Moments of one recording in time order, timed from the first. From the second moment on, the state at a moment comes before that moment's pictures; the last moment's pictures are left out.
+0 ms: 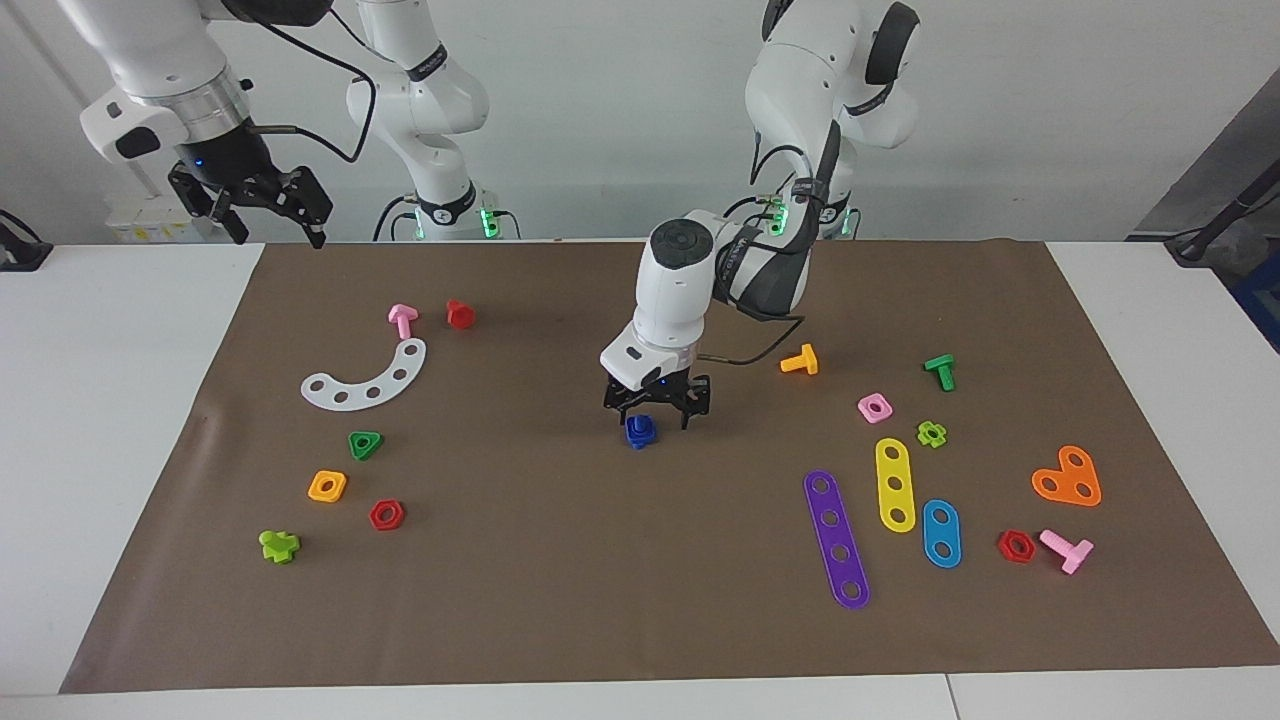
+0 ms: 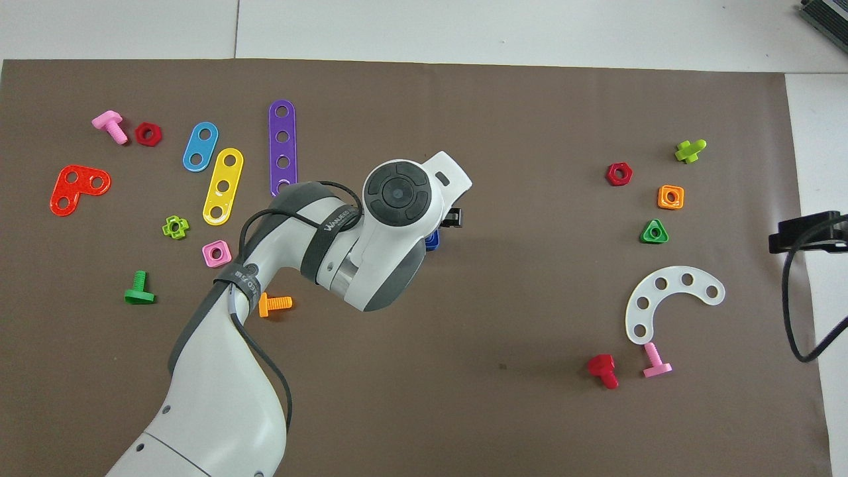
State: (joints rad) left arm -0.69 0.51 0.03 -1.58 -0.02 2.25 -0.52; right arm -0.01 -0.10 -0.06 -1.63 -0.02 1.51 0.04
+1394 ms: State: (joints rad) left arm -0.73 0.53 0.03 -1.67 -0.02 2.34 -0.55; right arm -0.01 -0.10 -0.06 -1.63 -0.02 1.51 0.04
